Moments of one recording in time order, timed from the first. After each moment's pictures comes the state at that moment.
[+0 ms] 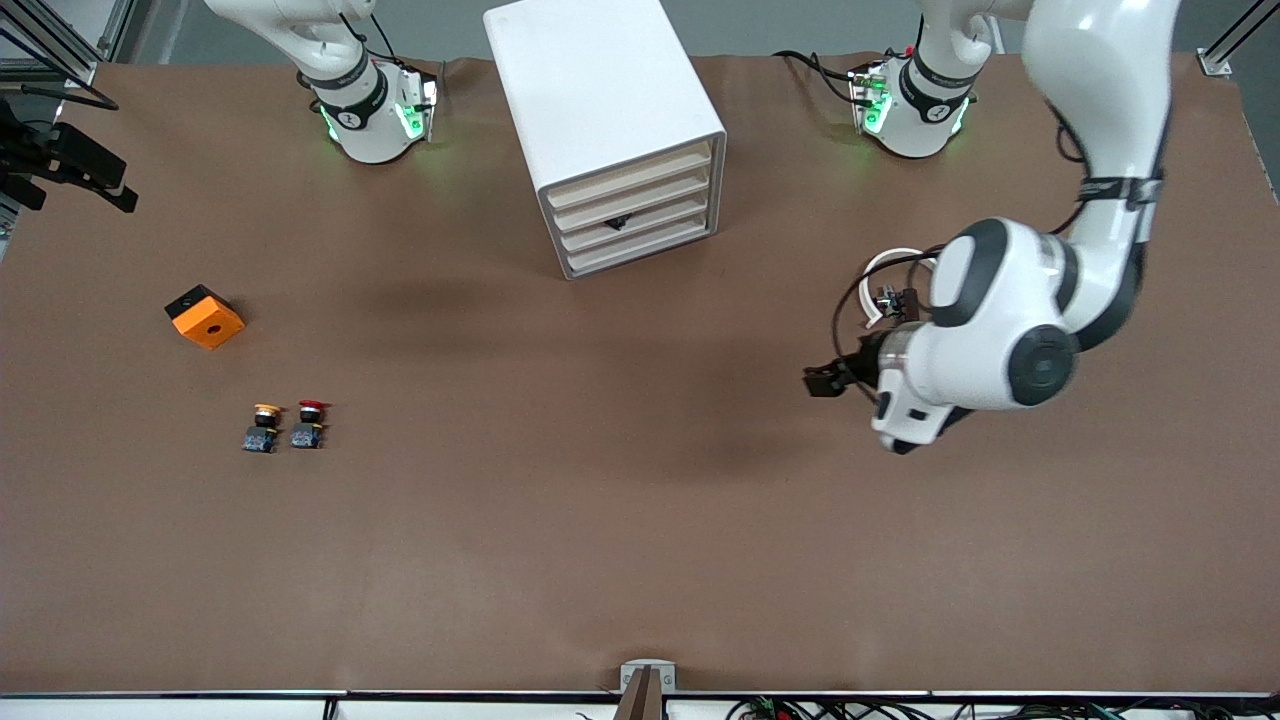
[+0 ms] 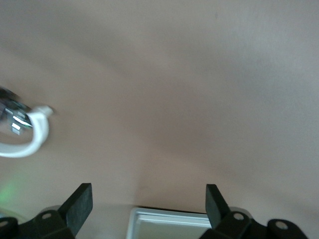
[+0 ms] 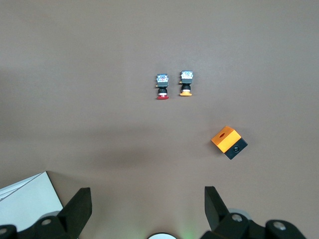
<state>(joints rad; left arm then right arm) -0.24 0.50 -0.13 -1.55 -0.31 1.77 -0.83 -0.02 -0.14 -0.02 -1.61 0.01 1.45 0.01</state>
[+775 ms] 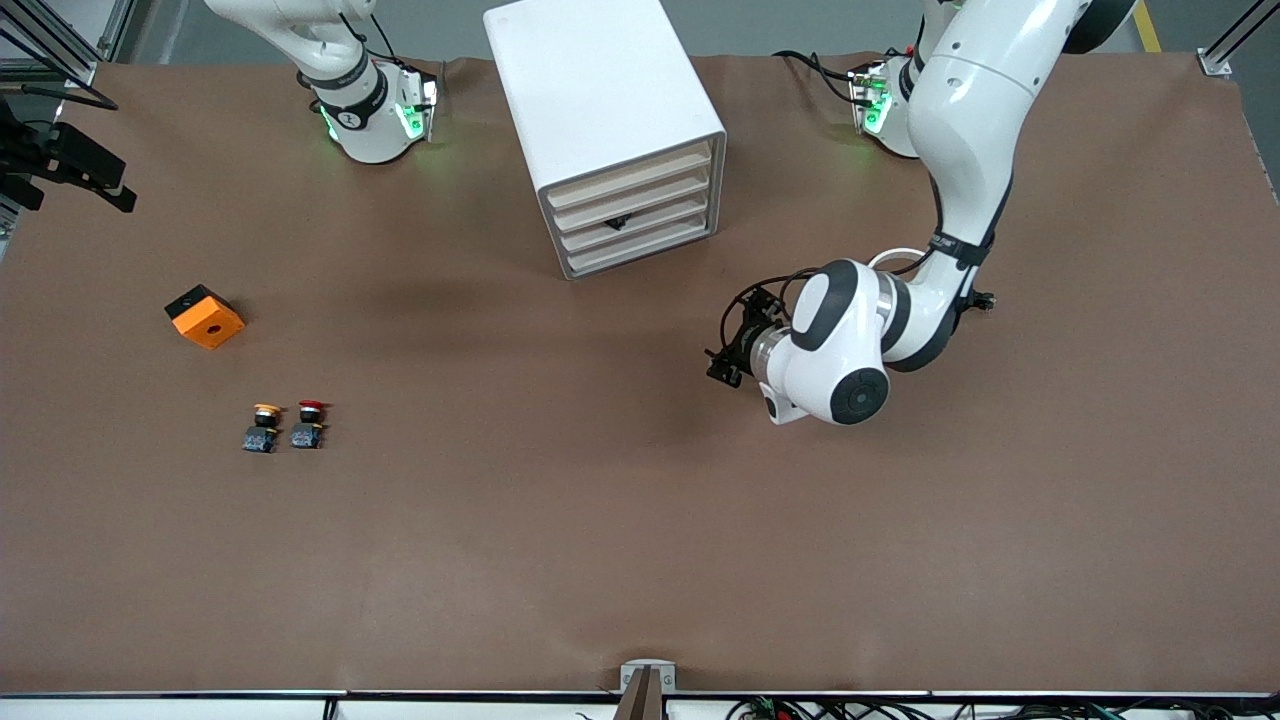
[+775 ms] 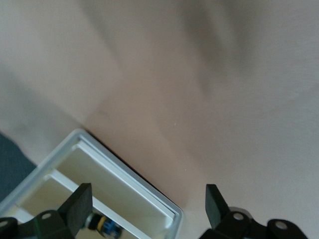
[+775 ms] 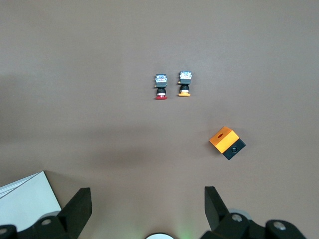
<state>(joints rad) -0.39 0.70 -0.13 -1.54 -0.57 1.79 -1.47 -0.02 -0.14 -0.02 -1.61 0.00 1.45 0.00</state>
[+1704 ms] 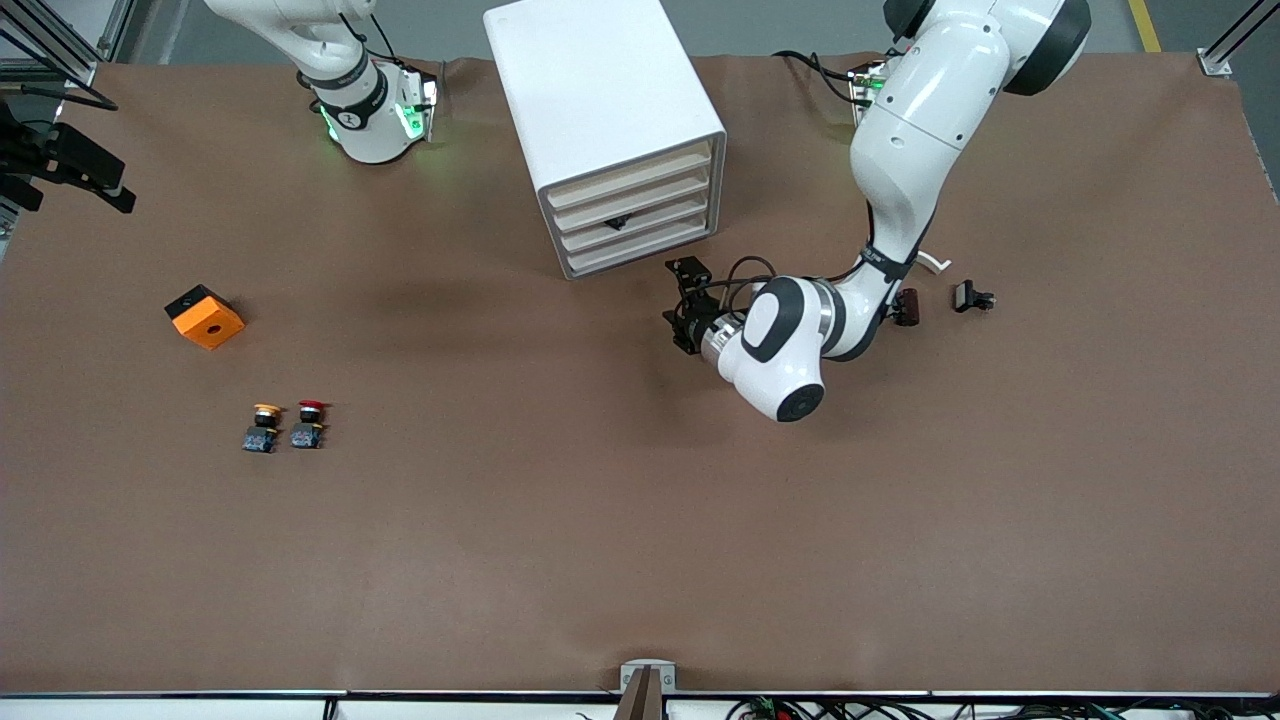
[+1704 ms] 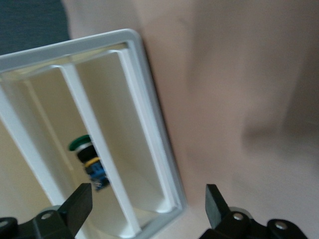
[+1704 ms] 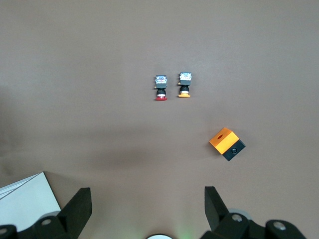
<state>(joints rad) -0.47 0.84 -0.13 -1.55 -0.85 1.68 -1.95 -0.02 -0.14 -0.02 -1.61 0.00 1.46 0.00</state>
